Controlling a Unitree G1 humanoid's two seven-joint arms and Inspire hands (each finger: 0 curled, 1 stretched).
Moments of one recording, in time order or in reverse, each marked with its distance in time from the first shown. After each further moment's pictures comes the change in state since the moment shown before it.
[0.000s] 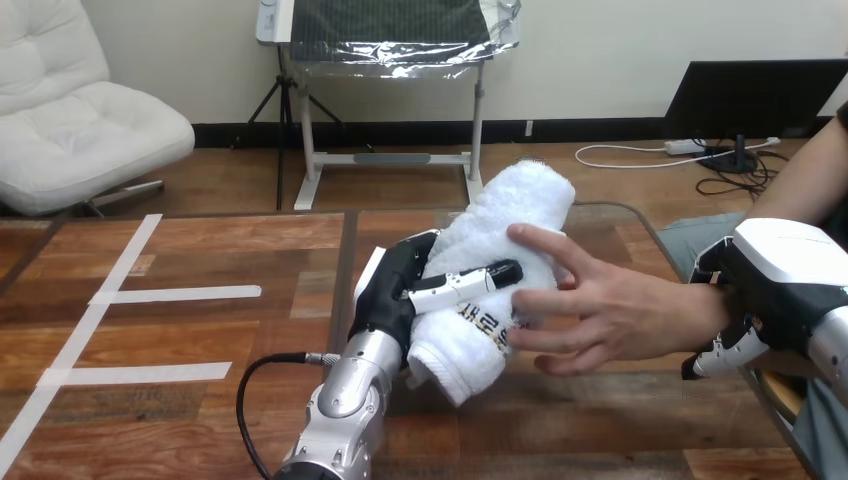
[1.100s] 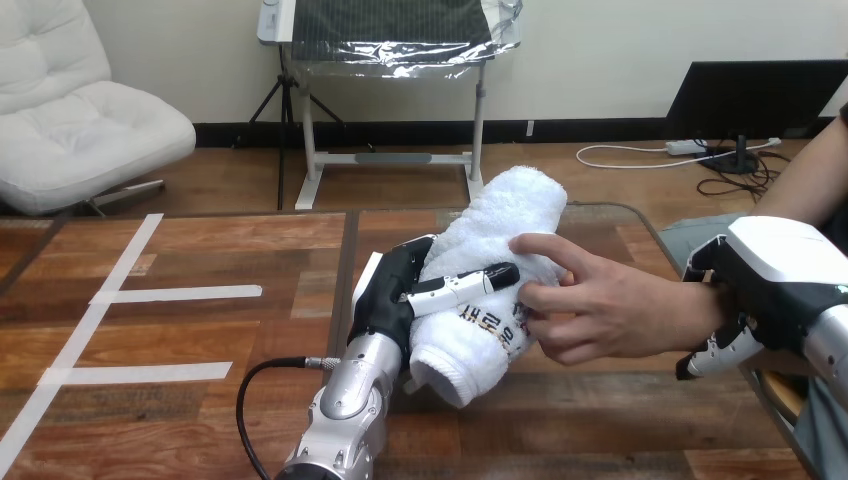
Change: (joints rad) left arm 0.002 -0.002 -0.016 0.001 -0.022 0.012 0.035; right arm 0.002 0.000 0.000 -0.012 0.003 -0.011 -0.001
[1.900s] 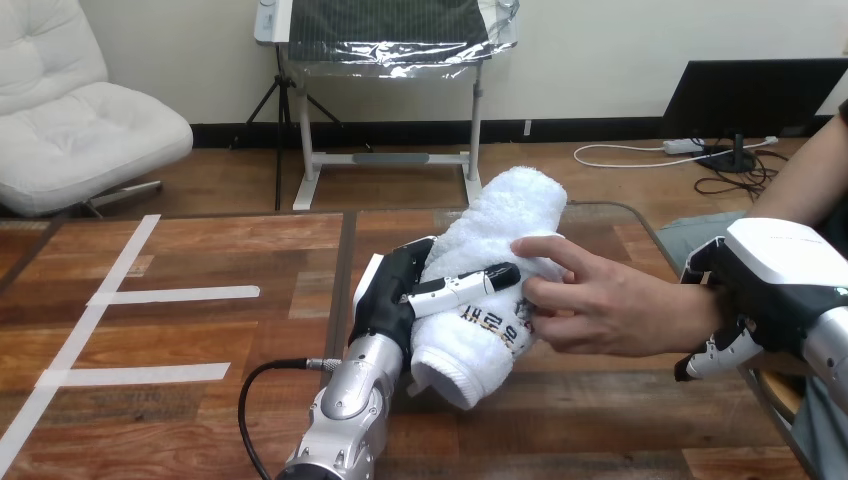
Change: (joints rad) left arm 0.000 0.000 -0.010 0.000 -0.012 0.007 -0.004; right arm 0.008 0.000 0.000 -0.007 0.001 0.003 0.000
